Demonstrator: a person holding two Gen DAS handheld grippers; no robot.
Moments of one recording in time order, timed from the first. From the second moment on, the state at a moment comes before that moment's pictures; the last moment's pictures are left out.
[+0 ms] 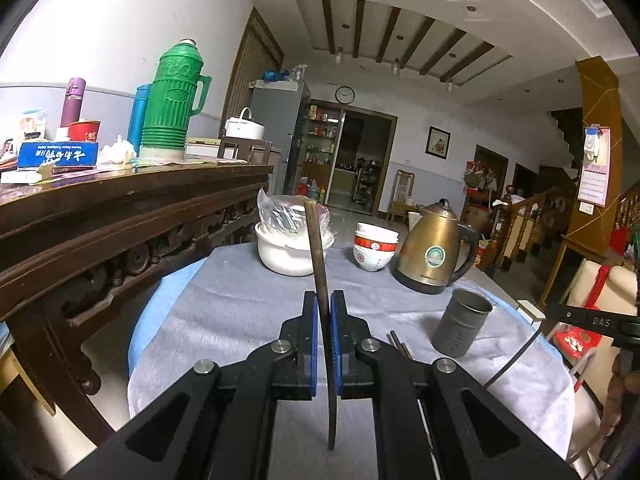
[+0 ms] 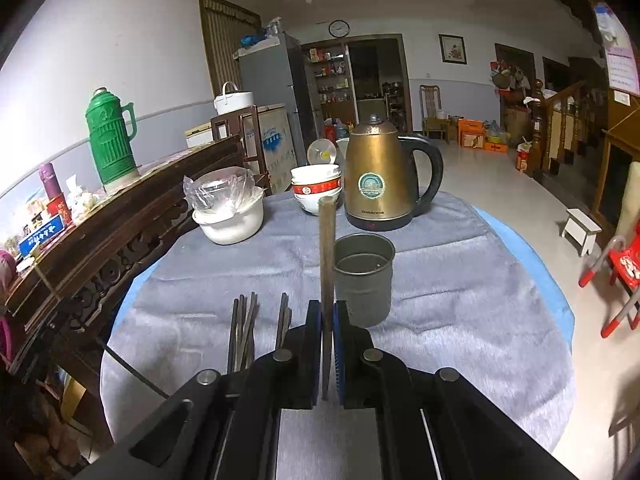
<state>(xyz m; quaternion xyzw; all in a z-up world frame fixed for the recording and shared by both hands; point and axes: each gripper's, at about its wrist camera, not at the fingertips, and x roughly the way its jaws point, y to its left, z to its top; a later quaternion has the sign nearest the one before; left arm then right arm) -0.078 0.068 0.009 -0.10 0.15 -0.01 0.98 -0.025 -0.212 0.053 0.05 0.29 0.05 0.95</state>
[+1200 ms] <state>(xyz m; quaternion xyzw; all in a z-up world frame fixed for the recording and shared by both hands) 0.003 0.016 0.104 -0.19 0.08 -0.14 0.97 -0.004 -0.247 0.150 0.07 0.17 0.03 0.98</state>
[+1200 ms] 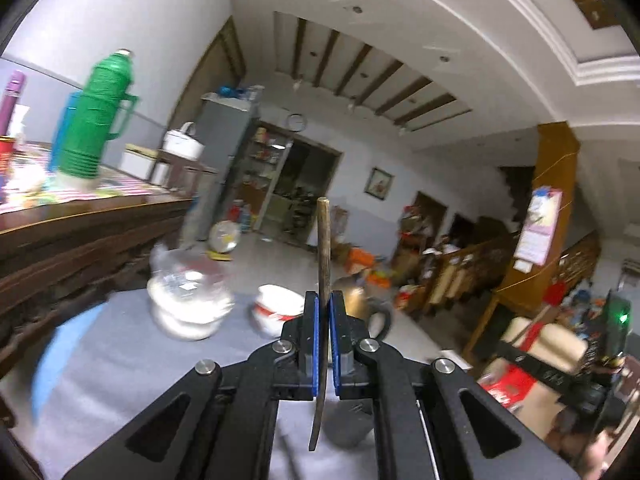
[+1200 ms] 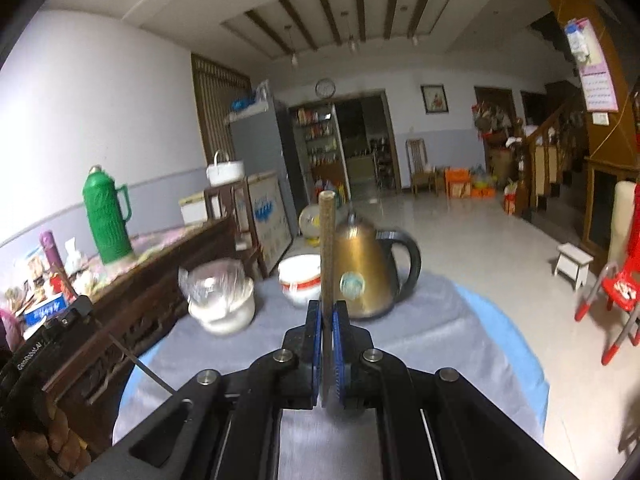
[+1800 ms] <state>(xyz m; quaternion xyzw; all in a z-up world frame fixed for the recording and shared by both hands) 0.125 -0.081 0.071 -0.18 0.17 -0.18 0.95 0.086 -0.276 0.101 0.10 0.24 0.03 0.96</state>
